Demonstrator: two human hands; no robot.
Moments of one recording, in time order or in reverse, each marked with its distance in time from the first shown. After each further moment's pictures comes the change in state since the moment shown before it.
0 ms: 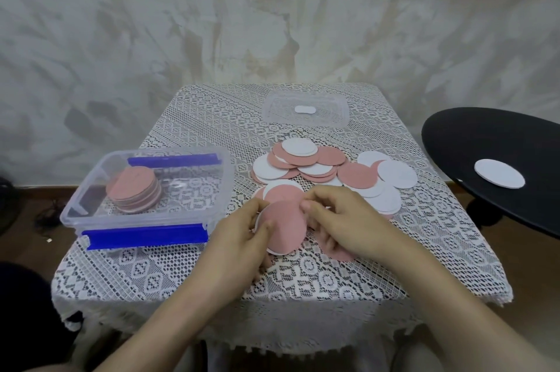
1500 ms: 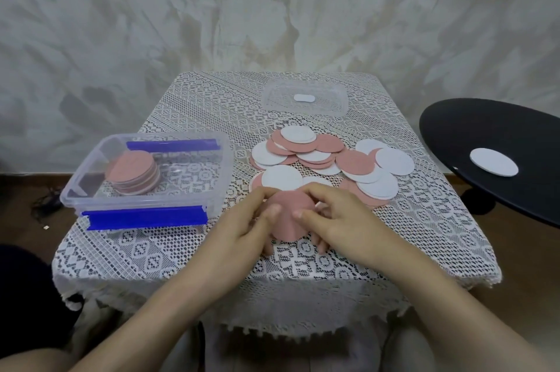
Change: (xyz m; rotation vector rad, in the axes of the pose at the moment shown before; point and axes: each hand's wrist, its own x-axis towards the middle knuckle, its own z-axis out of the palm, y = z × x) left_hand -0.015 -0.001 0.000 -0.011 -0.054 0.171; right_hand -0.029 -0.007 0.011 -0.110 -0.030 -0.080
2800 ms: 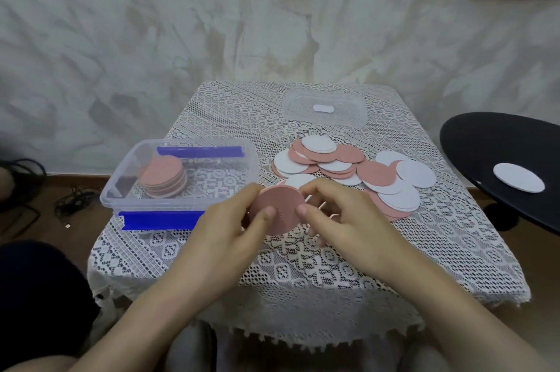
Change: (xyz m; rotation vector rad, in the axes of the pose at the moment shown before) left_hand -0.015 0.004 -0.043 0.237 0.149 0.136; right_hand 0.004 -0.029 0.016 -0.039 0.081 -0.210
